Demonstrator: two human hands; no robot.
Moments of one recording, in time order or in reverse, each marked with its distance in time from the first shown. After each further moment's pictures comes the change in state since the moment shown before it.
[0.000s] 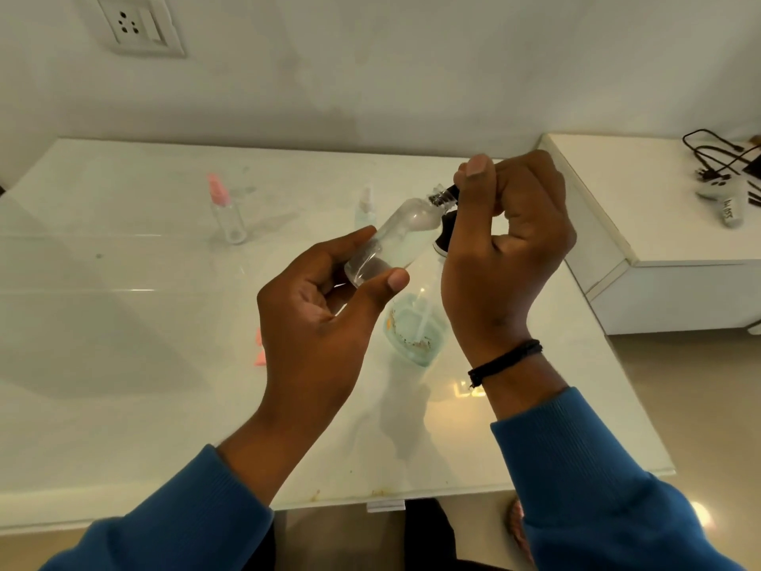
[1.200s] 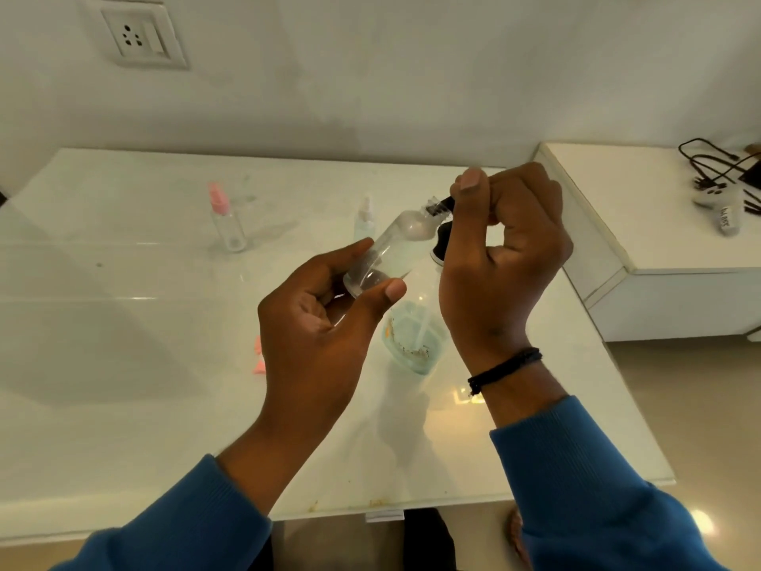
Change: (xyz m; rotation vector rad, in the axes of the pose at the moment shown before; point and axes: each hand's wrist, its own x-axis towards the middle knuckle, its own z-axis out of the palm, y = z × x) left_hand 0.000 -0.001 0.002 -0.014 0.006 -0.004; right_hand 0.000 0.002 -0.001 -0.017 -0.010 -0.030
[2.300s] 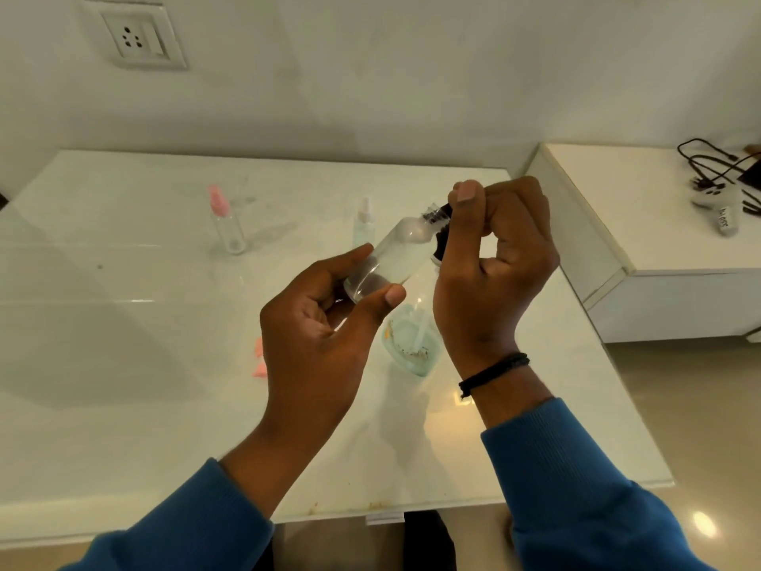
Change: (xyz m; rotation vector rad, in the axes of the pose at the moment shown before) left_hand -0.001 -0.001 0.001 0.023 0.004 0.016; right_hand -0.004 0.000 0.002 0.038 0.012 0.023
